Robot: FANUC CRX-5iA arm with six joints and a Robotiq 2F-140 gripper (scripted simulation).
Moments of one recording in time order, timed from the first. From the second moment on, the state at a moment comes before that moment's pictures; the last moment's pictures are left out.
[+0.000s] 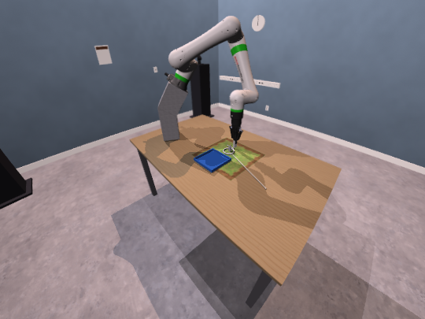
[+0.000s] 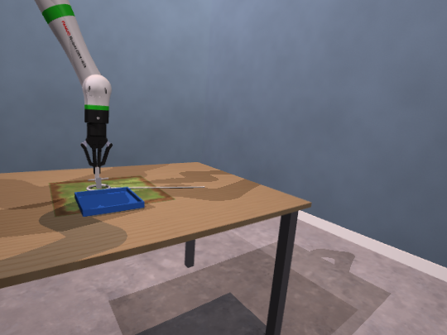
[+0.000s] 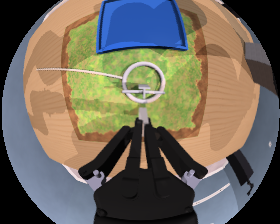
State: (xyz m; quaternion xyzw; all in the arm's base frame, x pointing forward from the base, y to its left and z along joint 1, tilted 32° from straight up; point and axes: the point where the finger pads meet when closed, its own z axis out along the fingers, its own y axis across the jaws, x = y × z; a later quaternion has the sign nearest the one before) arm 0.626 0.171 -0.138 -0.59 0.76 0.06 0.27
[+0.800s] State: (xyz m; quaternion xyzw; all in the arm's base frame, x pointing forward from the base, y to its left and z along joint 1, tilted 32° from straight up) arm 0.627 0.173 -0.142 -0.59 0.76 0.06 0.27
